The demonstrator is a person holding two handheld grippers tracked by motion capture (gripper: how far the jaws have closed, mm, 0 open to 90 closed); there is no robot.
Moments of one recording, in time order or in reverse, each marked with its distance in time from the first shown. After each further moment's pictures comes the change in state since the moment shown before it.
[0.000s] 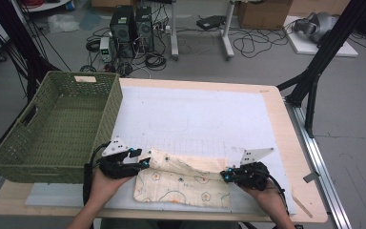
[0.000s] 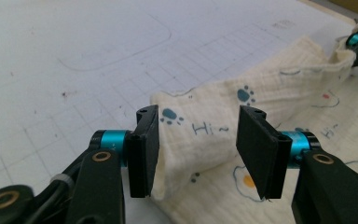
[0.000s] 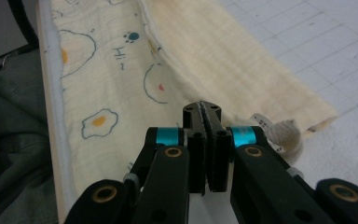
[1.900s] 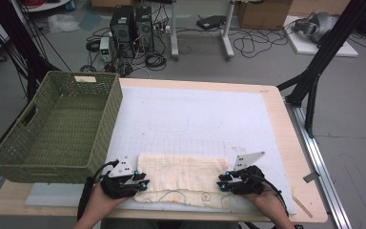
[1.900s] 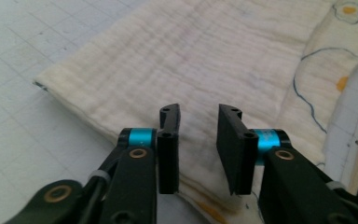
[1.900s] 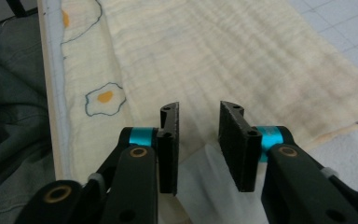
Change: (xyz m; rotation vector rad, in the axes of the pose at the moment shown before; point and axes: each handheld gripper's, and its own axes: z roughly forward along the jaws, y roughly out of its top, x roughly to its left) left arm -0.023 -0.044 -0.001 0.176 -0.103 0.154; right arm 0.006 -0.003 0.013 0.093 0.013 -0.055
